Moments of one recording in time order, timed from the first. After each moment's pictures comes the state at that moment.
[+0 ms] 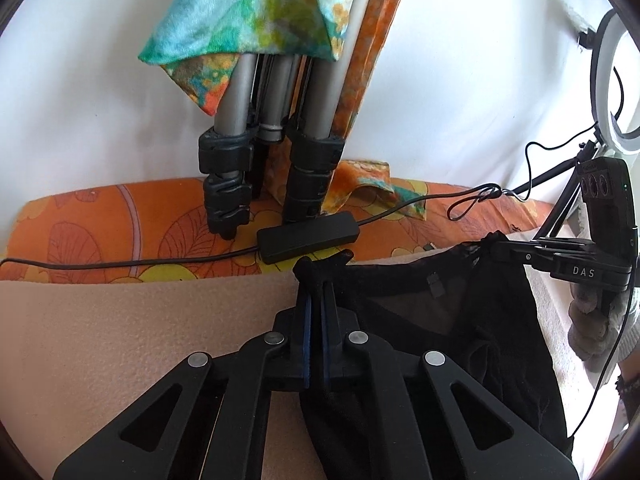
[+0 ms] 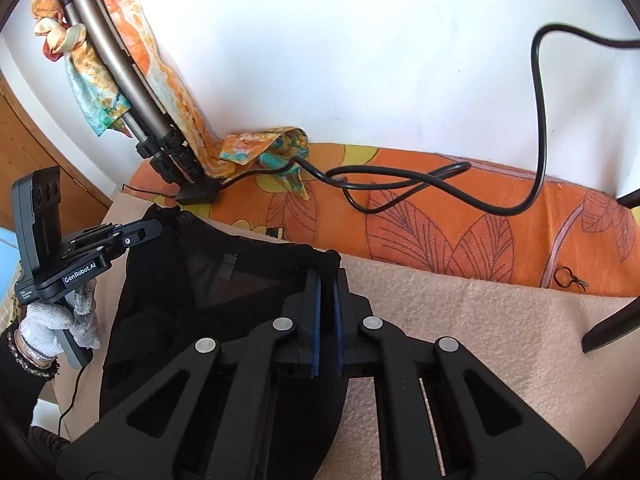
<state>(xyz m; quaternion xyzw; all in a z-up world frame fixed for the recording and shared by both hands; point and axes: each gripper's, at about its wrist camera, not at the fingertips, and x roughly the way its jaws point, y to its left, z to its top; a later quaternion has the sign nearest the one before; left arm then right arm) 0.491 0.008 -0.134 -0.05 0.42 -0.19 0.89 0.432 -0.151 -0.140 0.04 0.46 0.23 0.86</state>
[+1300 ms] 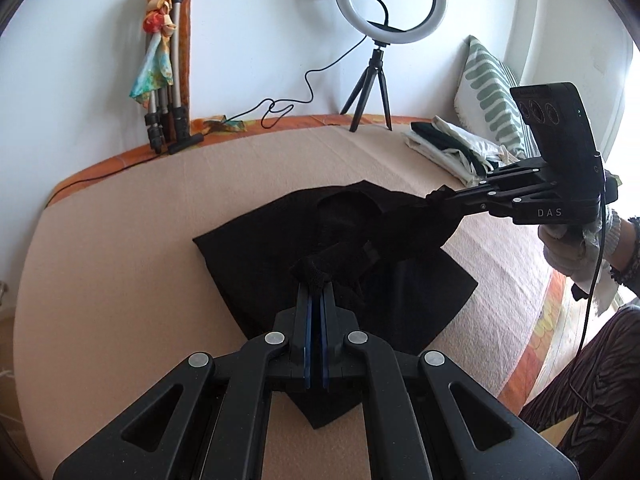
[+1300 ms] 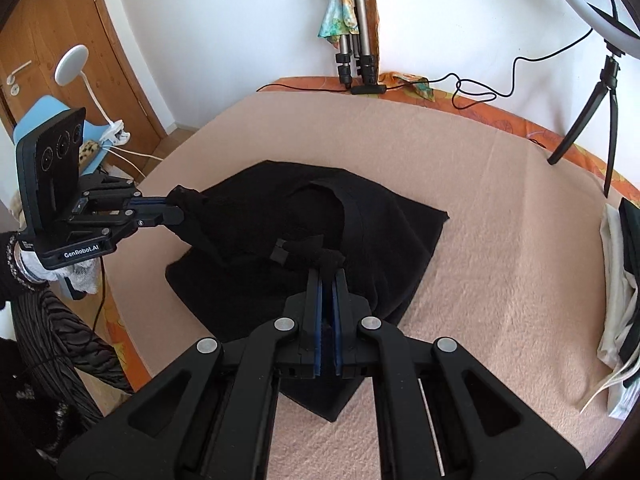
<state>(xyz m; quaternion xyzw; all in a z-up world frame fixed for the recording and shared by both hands) 0.164 -0.009 -0.087 0.05 0.37 -0.30 0.88 0.090 -0.131 -0.096 -0.05 0.42 0.29 0.86</state>
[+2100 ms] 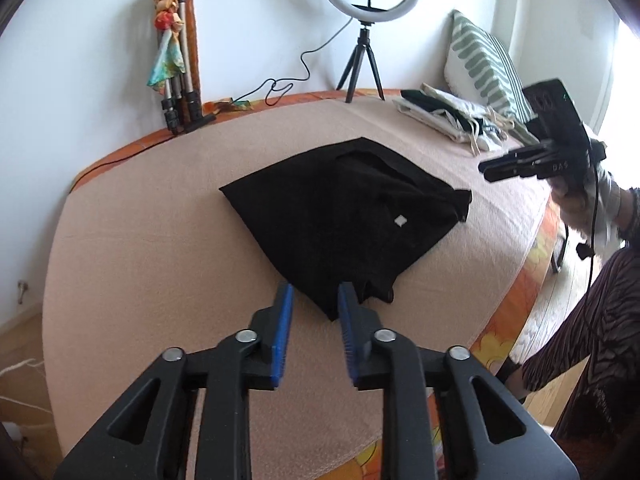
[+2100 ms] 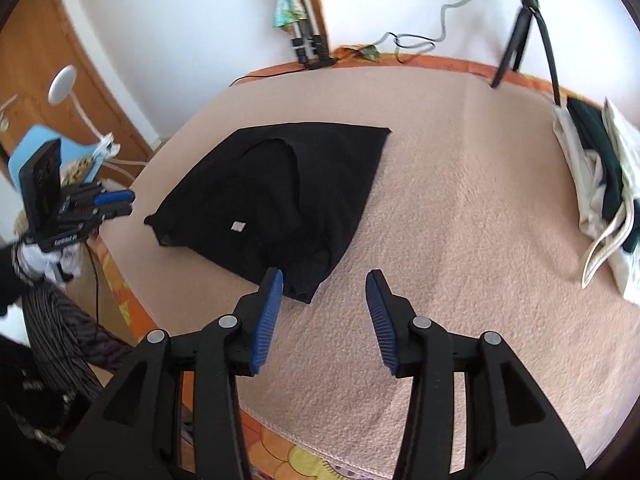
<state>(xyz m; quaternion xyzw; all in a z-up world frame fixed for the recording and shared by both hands) 0.117 0.029 -0.088 0.08 0.38 -0.30 0.87 0.035 -0.201 -0.116 0.04 0.45 0.24 0.86</state>
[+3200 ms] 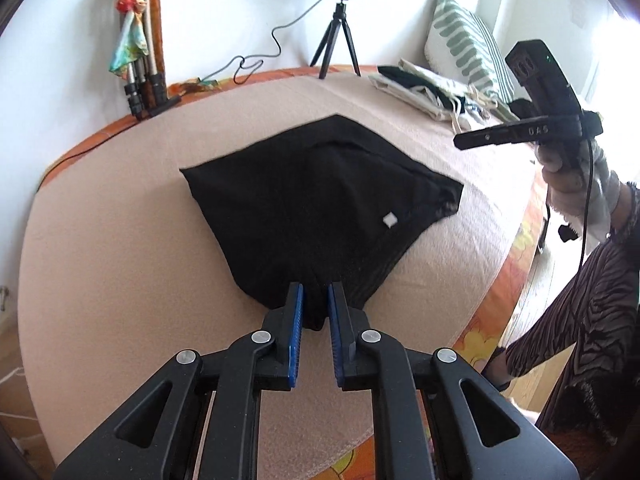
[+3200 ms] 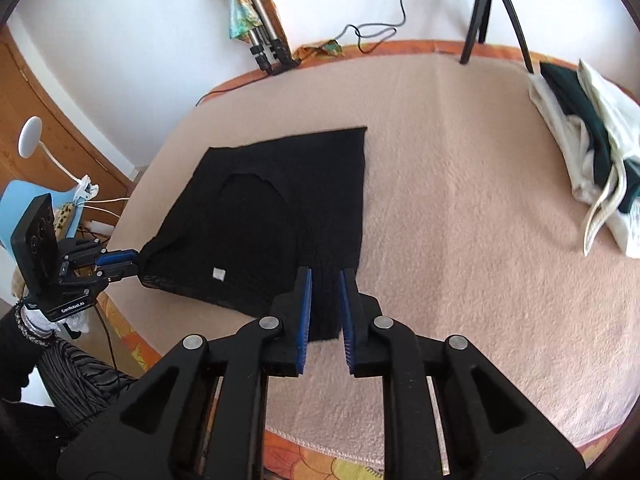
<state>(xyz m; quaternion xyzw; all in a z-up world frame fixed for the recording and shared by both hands) 0.127 0.009 -0.096 0.10 0.41 -0.34 0.84 0.051 -0.188 -0.102 0.08 0.46 0.19 0.86</state>
